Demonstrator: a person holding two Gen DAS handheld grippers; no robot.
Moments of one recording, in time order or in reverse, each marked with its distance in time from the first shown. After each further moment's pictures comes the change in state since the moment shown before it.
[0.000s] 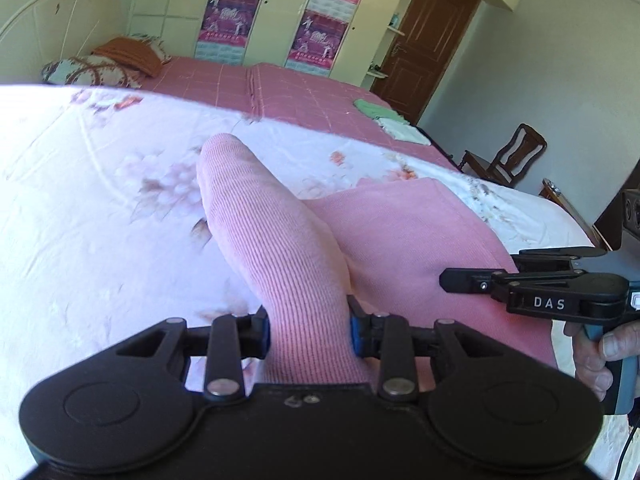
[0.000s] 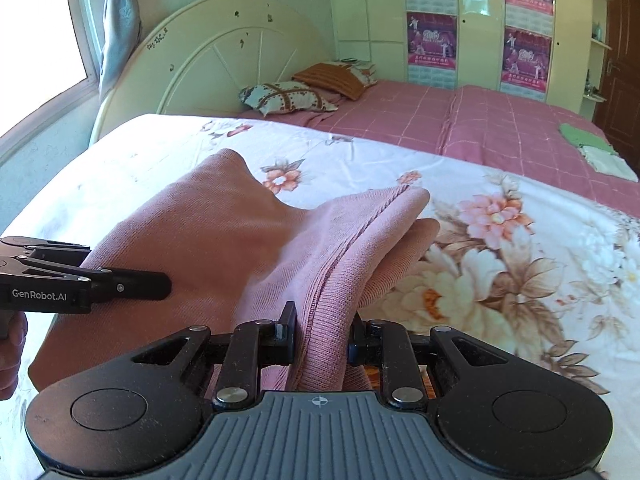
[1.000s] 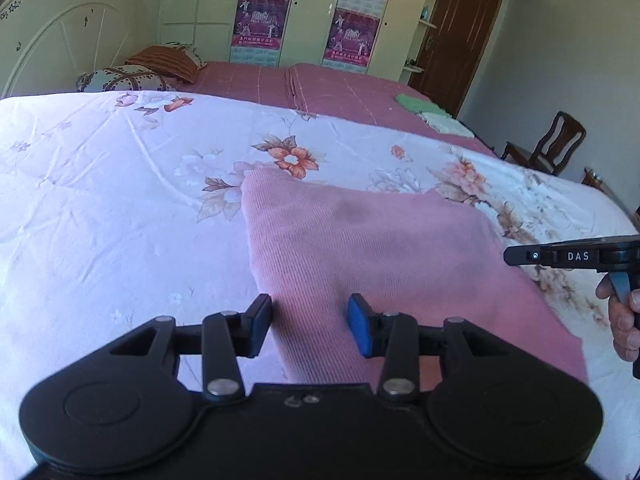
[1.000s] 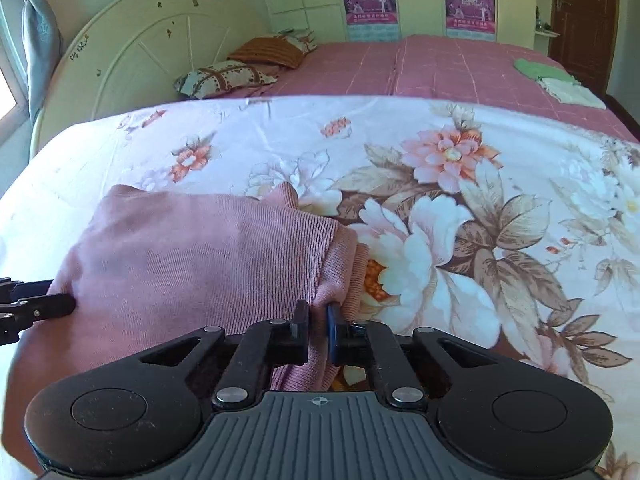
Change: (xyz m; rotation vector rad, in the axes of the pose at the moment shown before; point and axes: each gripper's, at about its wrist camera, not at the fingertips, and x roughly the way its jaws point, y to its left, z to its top) left arm -0.006 0.025 -0.001 0.044 -0.030 0.129; right arm 0.039 -0.059 -0.009 0.178 0.053 -0.088
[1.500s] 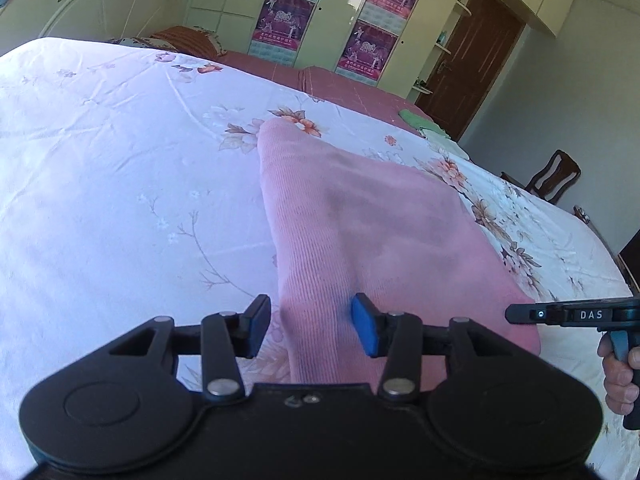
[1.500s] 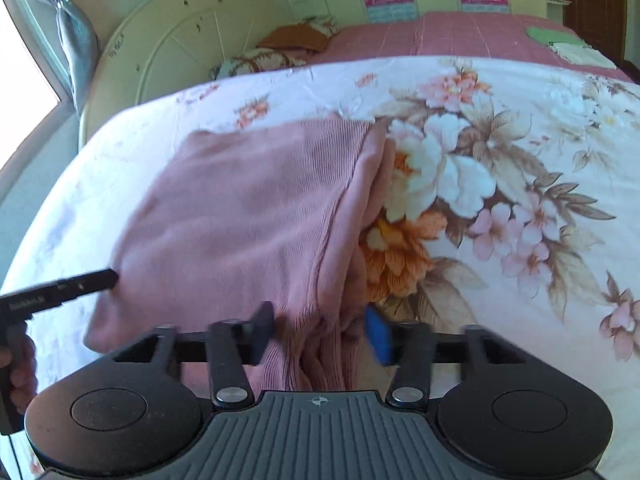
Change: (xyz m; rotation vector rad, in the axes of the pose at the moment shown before) left arm -0.037 -0.002 -0.058 -0.139 -0.004 -0.021; right arm -0.069 0.017 -0.076 0.053 0.071 0.118
